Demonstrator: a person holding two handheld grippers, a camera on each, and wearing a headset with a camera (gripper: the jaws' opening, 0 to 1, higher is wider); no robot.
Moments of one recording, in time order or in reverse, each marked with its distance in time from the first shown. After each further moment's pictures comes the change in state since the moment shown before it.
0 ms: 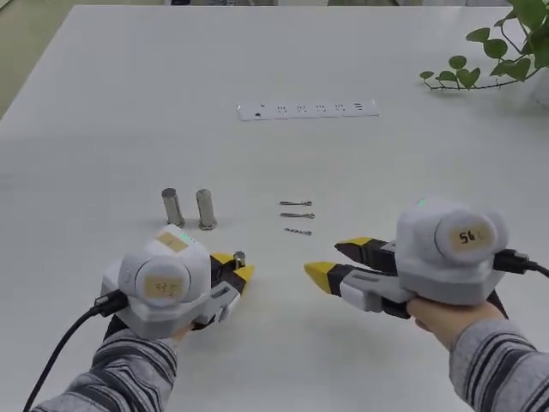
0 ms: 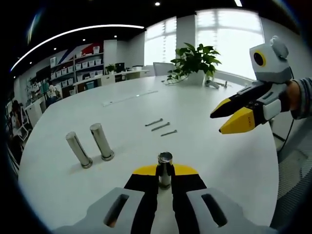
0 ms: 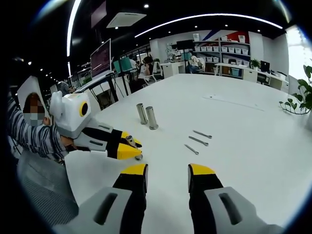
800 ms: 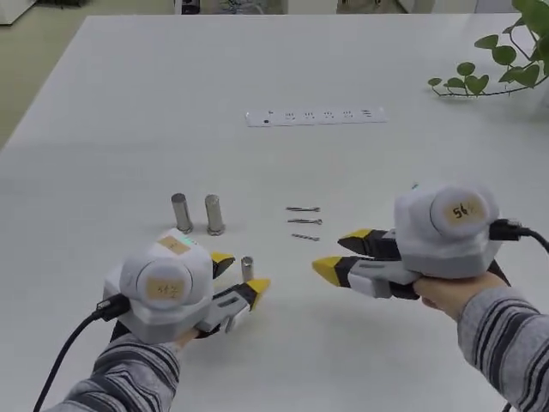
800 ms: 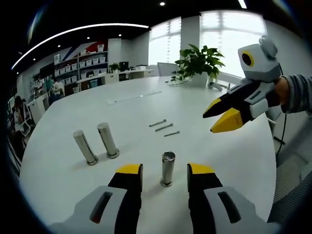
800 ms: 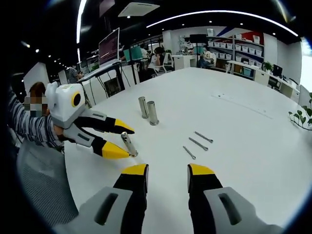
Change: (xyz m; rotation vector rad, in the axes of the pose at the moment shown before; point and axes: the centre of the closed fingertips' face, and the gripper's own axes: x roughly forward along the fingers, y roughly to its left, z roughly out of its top) left arm -0.013 0.004 0.004 -0.031 -0.003 0.029; right arm 0.016 -0.015 0.006 -0.107 0.103 0.070
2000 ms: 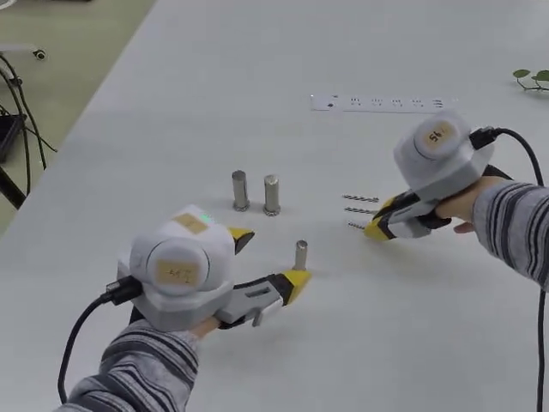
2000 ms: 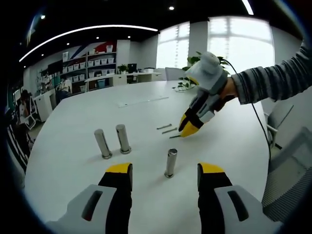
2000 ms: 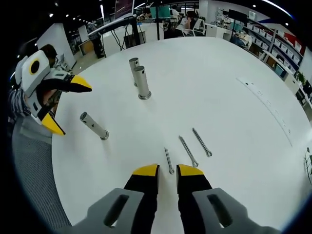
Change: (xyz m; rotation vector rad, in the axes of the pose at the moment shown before) left arm -0.039 0.005 0.007 -0.052 -0.023 0.045; right arm 0.068 -0.040 -0.006 -0.250 0.366 0.152
